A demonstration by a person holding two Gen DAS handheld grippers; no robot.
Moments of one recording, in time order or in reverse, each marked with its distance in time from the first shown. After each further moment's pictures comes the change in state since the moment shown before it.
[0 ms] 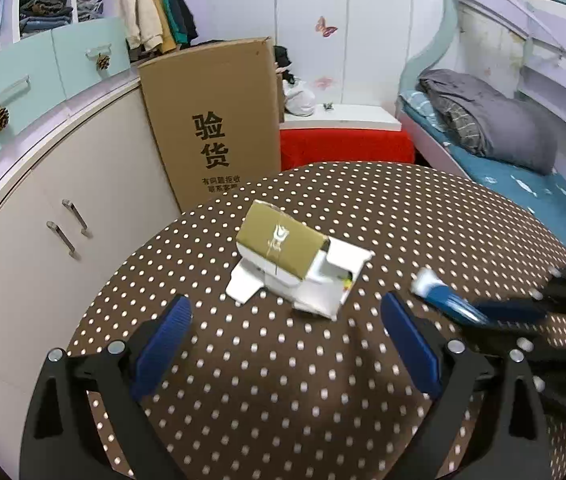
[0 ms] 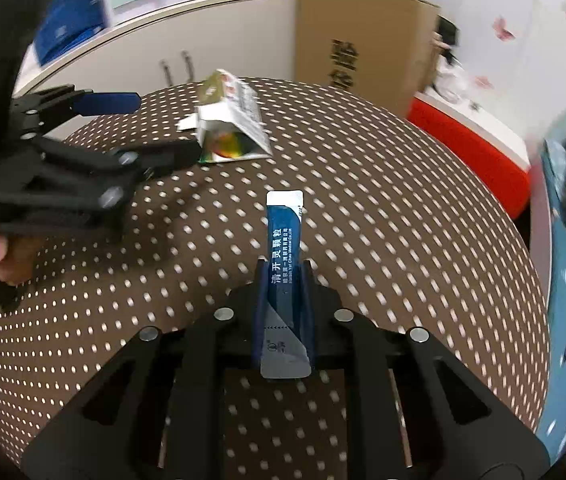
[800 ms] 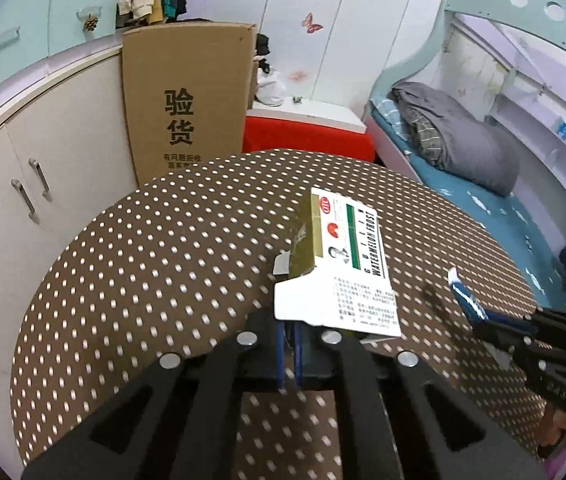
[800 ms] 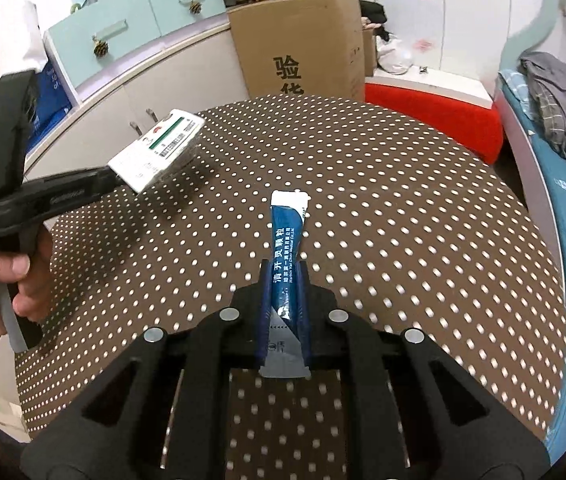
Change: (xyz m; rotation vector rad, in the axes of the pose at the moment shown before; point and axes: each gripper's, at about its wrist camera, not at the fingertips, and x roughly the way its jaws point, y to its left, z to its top) left arm -0.030 0.015 -0.024 -0.097 0.034 -0.219; right arm -0.068 -0.024 -0.063 0.307 -0.107 0.005
